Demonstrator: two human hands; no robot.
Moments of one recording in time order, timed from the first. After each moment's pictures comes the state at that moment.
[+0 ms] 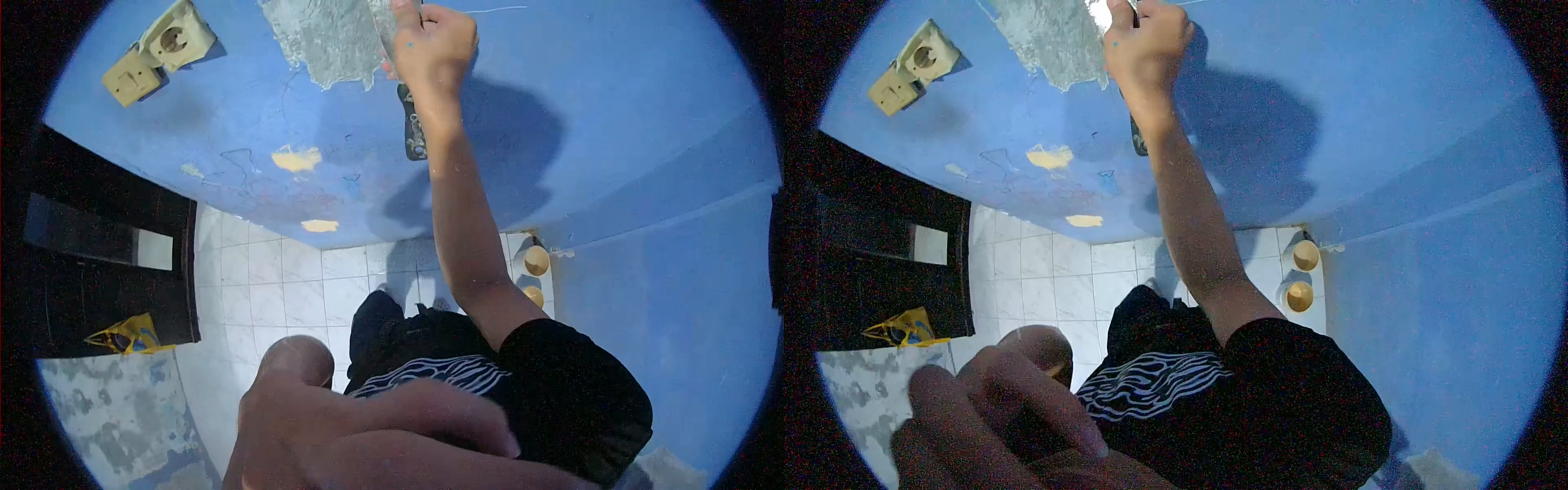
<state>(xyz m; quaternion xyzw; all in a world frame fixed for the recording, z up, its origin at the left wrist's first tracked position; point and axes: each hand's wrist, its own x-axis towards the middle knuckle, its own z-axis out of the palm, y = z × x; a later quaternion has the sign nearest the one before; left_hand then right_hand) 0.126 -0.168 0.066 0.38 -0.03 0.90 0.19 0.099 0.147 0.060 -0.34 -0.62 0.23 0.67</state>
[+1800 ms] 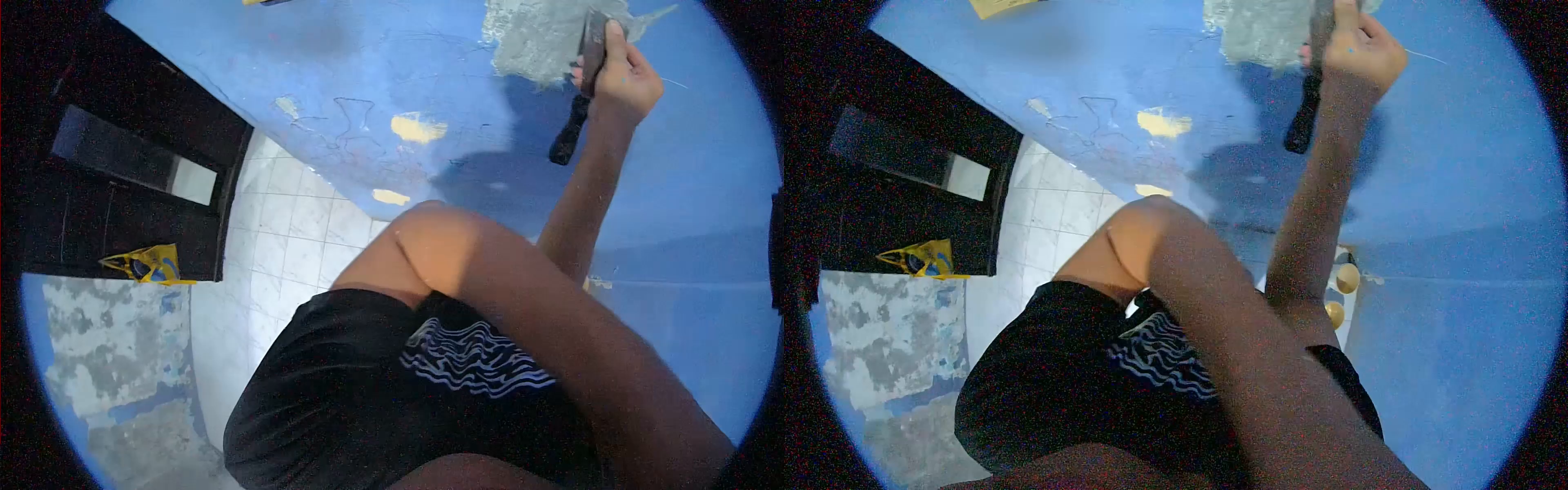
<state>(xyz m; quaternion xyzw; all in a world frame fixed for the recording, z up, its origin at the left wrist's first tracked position) 0.145 -0.073 0.132 0.51 -0.26 0.49 0.66 0.084 0.145 0.065 -0.30 -0.53 0.42 0.68</state>
